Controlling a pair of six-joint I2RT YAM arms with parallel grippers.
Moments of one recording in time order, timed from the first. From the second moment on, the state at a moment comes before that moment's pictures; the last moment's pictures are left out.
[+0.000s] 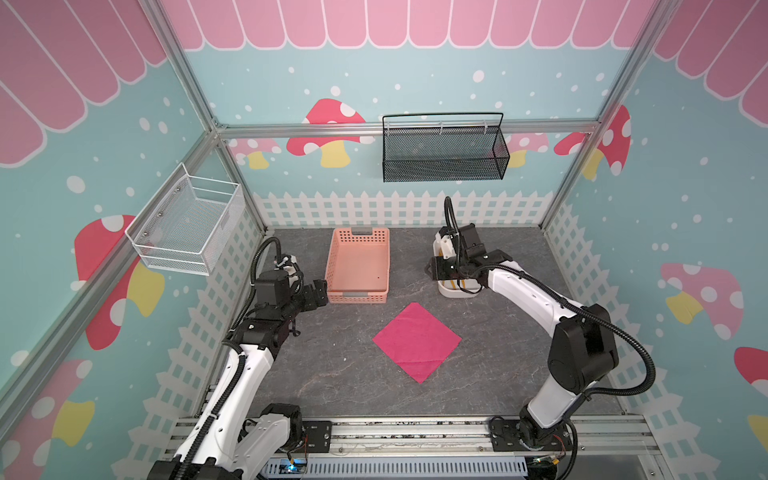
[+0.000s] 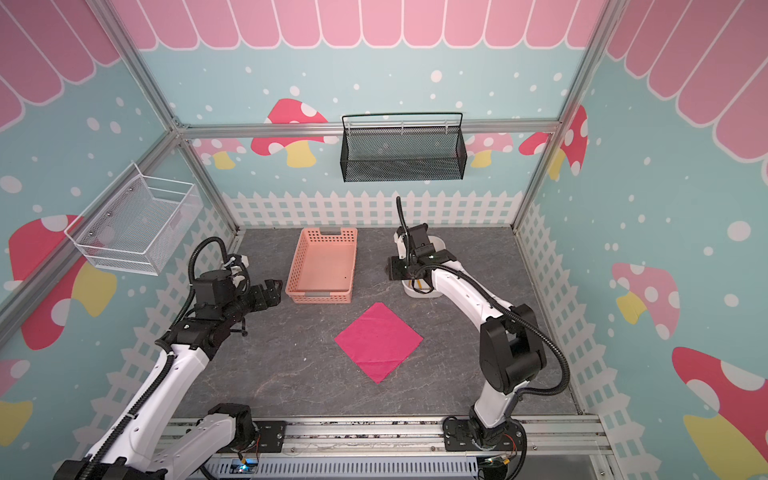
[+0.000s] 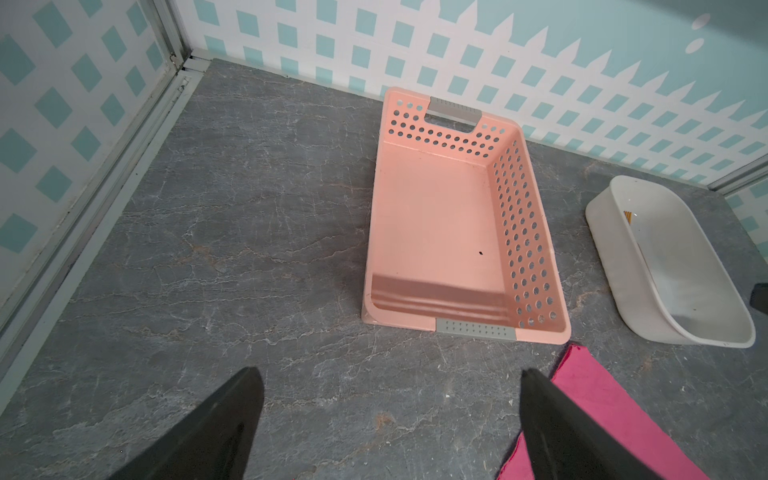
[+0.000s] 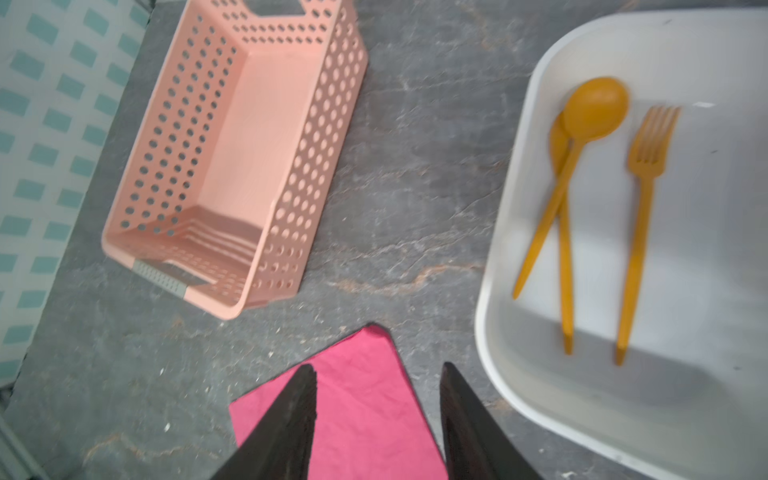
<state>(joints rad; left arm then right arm) -0.05 0.95 0.80 -0.42 0.05 -0.27 0.43 1.73 1.45 -0.56 -0.15 0.28</state>
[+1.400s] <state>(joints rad) -0.05 0.93 0.80 -0.42 0.06 -0.27 0.28 2.42 2.08 -0.78 0.04 0.31</state>
